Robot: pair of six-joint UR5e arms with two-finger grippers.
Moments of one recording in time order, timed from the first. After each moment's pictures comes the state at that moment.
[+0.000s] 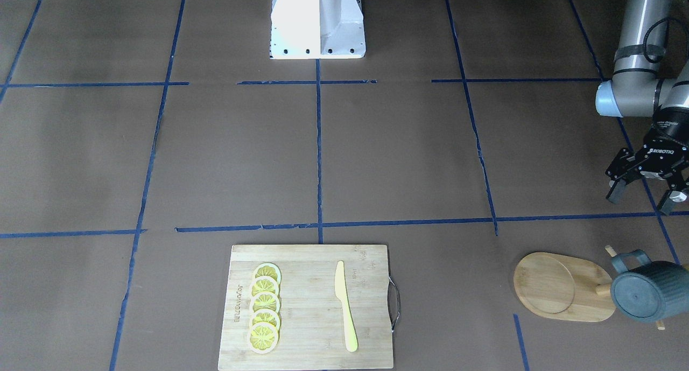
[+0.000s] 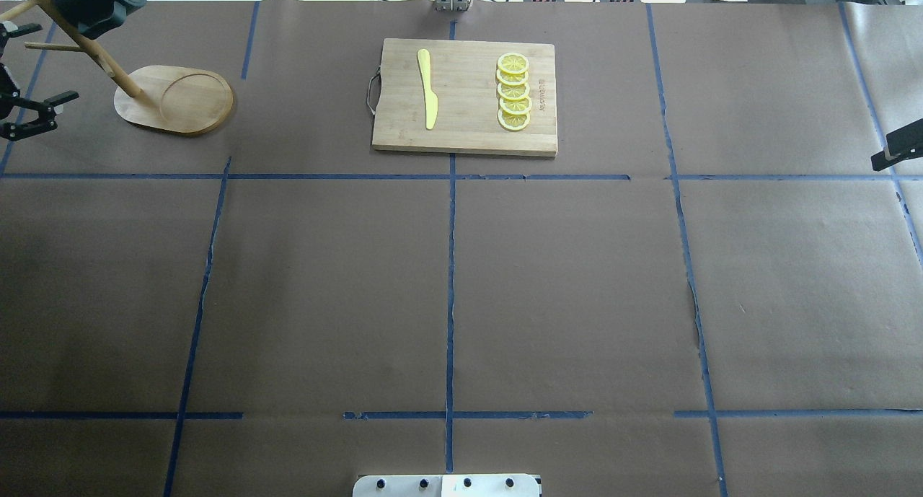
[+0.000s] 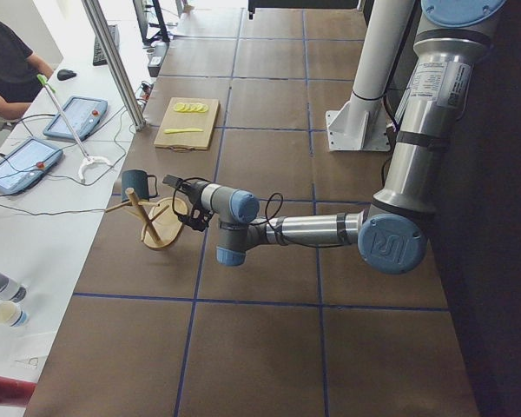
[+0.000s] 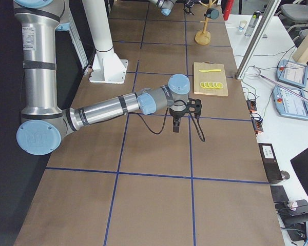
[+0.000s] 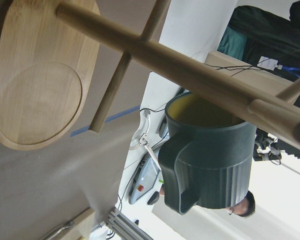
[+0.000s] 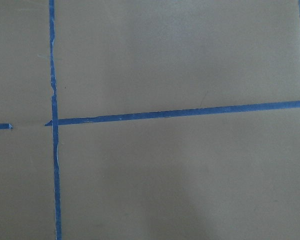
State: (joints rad) left arm -1.11 -1.72 -1.22 -3.42 -1.80 -2.43; right arm 1.31 -1.59 1.90 -1.46 2.39 0.55
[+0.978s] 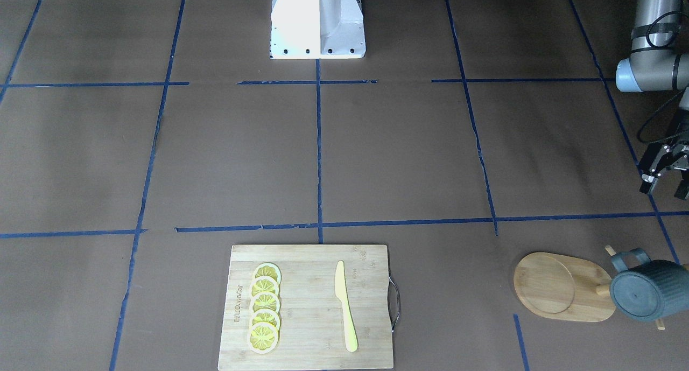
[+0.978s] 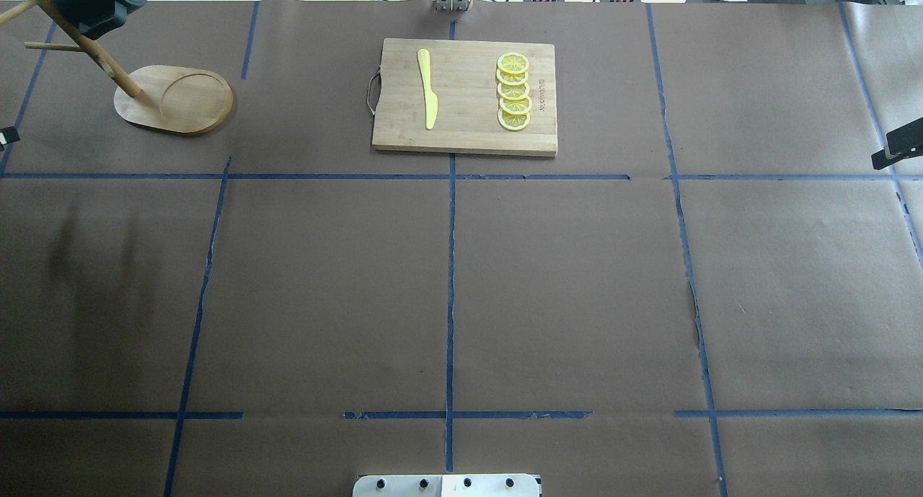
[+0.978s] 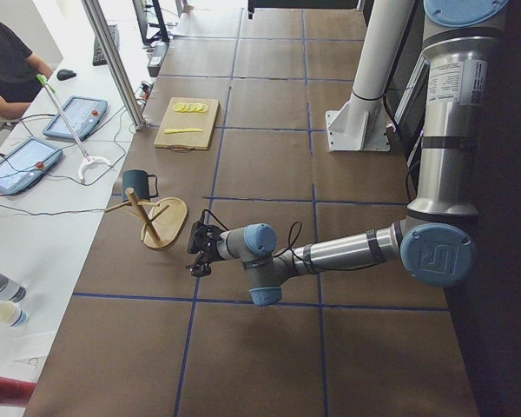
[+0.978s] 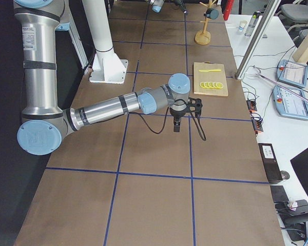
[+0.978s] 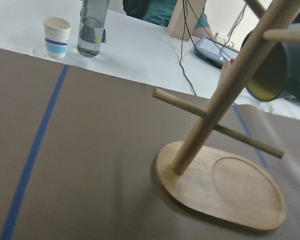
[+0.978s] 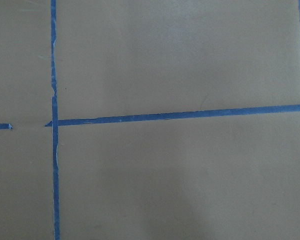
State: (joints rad) left arm -1.15 -1.57 -1.21 -3.10 -1.81 -0.91; right arm 1.32 -1.59 1.89 -1.47 2.37 0.52
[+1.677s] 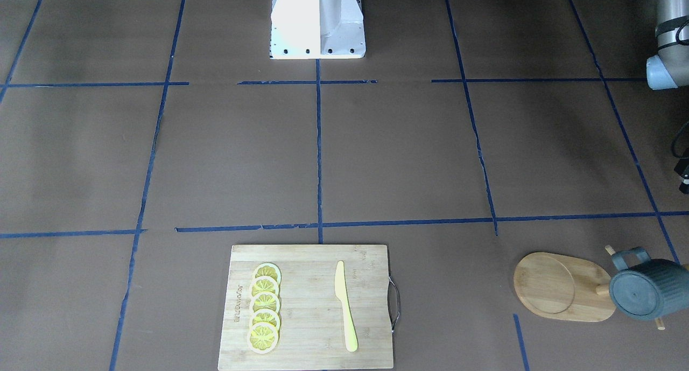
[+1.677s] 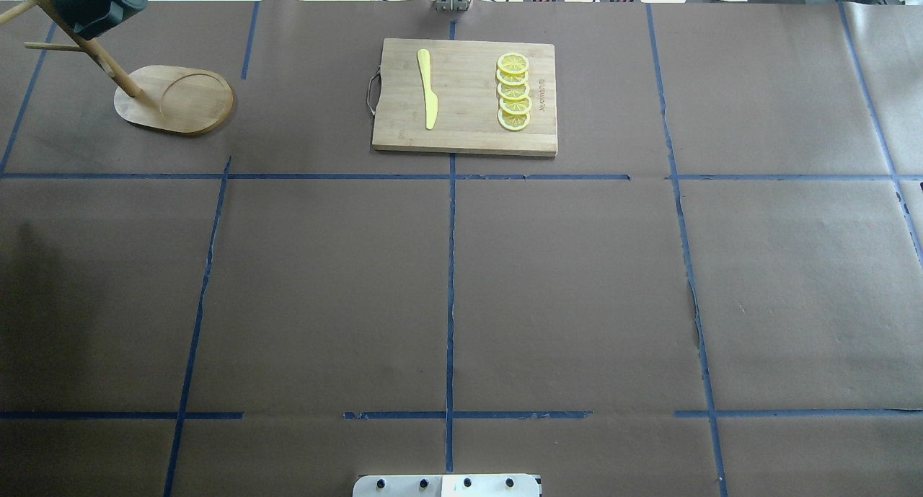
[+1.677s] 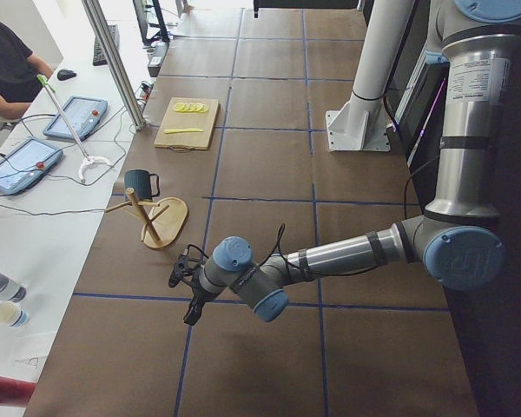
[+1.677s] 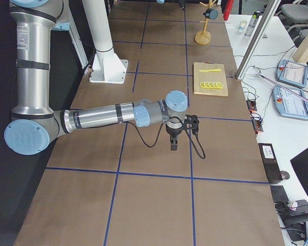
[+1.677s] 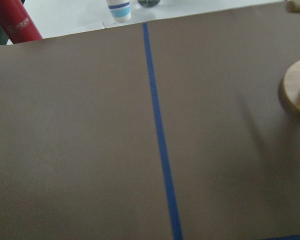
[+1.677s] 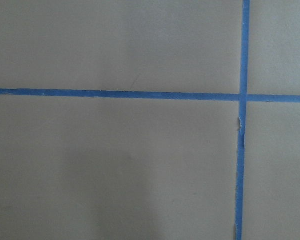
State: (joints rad) left arm -1.40 -1.58 -1.23 -2.54 -2.12 -0.38; right arm 1.38 -1.66 1.80 -1.48 2.34 0.28
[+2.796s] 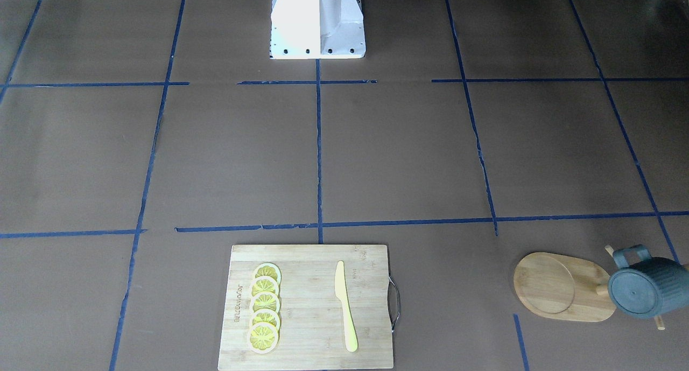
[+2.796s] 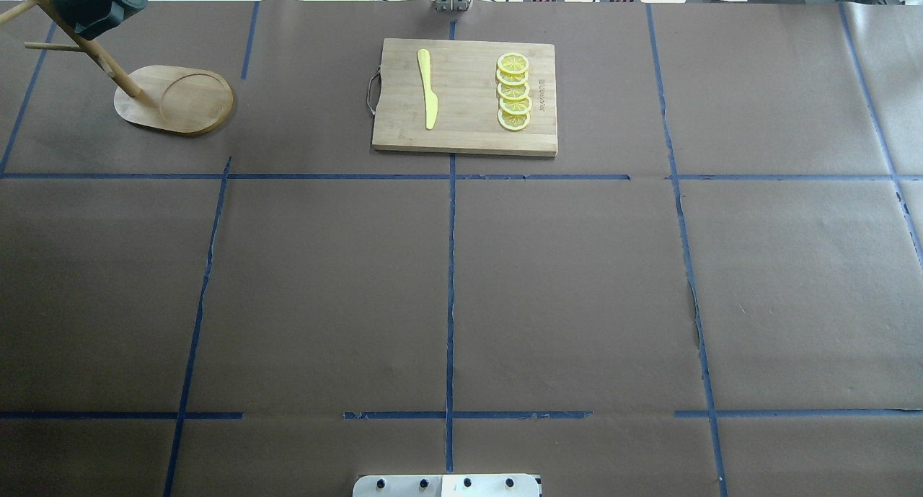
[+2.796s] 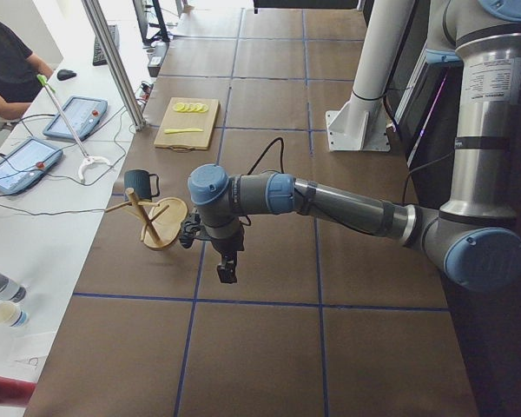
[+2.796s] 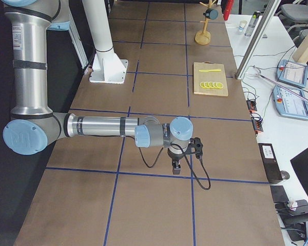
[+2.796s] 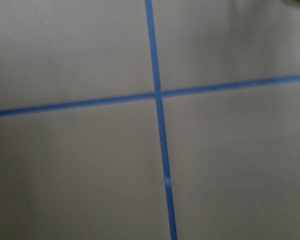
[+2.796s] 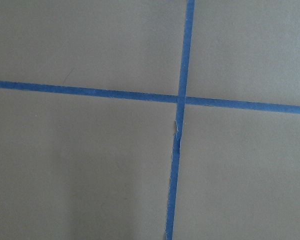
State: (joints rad) left arm -1.51 -1.56 -1.83 -1.22 -2.31 0.14; right arm 1.49 -1.61 1.62 -1.48 2.36 0.05
